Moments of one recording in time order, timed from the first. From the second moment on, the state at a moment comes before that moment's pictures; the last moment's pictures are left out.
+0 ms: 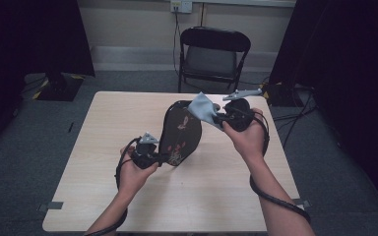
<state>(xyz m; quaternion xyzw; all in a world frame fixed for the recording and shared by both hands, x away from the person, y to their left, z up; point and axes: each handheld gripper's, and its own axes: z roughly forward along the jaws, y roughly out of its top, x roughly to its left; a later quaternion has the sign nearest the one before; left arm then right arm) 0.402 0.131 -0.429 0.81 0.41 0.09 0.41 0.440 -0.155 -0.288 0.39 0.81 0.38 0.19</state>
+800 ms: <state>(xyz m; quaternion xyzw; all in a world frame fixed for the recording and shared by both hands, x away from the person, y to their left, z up) 0.403 0.131 -0.429 0.81 0.41 0.09 0.41 0.447 -0.129 -0.348 0.40 0.84 0.35 0.15</state>
